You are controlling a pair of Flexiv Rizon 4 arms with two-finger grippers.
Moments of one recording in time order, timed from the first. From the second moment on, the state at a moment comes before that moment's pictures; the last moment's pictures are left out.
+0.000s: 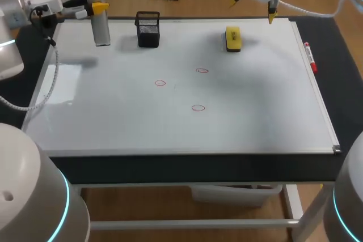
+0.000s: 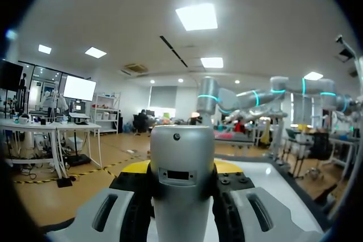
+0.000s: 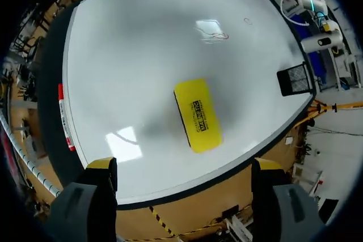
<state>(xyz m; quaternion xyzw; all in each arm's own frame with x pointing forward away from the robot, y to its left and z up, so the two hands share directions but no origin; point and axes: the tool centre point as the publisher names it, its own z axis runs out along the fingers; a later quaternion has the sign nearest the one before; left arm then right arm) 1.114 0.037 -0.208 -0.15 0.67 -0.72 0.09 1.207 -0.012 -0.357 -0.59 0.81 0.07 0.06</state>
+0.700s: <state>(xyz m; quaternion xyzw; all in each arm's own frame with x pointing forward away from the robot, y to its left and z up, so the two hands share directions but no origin) 1.114 0.037 -0.208 -0.15 0.67 -0.72 0.09 1.211 -0.001 -0.360 -0.62 0.78 0.03 0.04</state>
